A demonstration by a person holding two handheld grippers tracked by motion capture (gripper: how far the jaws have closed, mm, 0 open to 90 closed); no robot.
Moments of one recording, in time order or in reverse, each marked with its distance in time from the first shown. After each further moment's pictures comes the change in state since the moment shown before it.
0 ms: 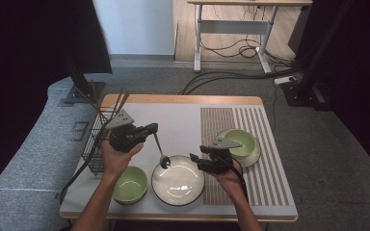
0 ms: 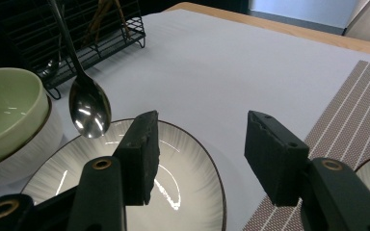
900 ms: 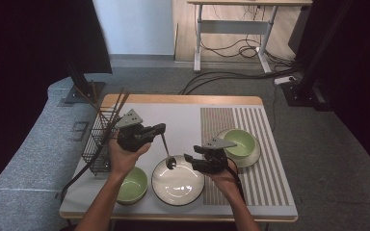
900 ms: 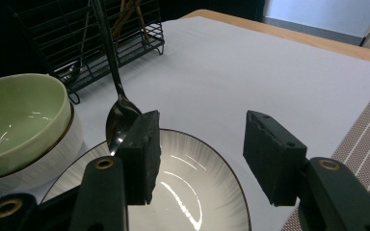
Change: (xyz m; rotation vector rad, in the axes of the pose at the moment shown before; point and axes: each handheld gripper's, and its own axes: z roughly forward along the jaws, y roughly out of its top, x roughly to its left) left arm -0.010 0.004 0.014 0.009 -0.031 0.014; right arm 0.012 0.007 0.007 -0.012 0.049 -0.030
